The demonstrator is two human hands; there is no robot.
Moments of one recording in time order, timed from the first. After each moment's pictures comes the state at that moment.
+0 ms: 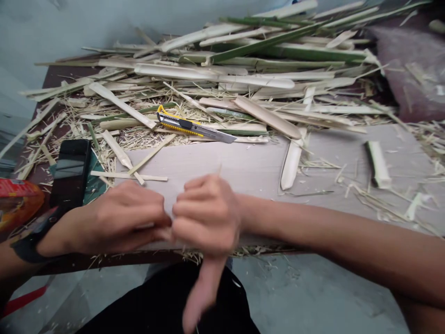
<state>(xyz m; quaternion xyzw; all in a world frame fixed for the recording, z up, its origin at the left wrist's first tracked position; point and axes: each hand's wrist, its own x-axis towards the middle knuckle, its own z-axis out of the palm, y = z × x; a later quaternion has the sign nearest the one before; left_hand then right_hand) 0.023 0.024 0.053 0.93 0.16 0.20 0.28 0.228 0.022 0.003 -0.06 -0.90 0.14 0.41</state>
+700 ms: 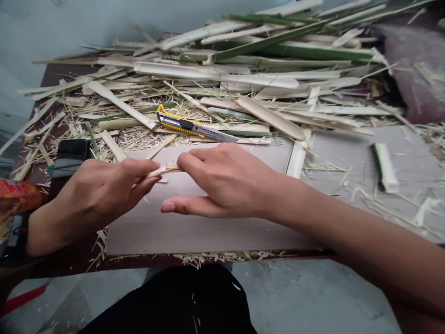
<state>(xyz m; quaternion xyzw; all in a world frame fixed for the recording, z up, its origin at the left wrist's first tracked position) 0.008 0.038 0.048 0.94 0.29 0.17 -0.08 0.257 0.064 0.041 -0.25 -0.95 0.11 0.15</state>
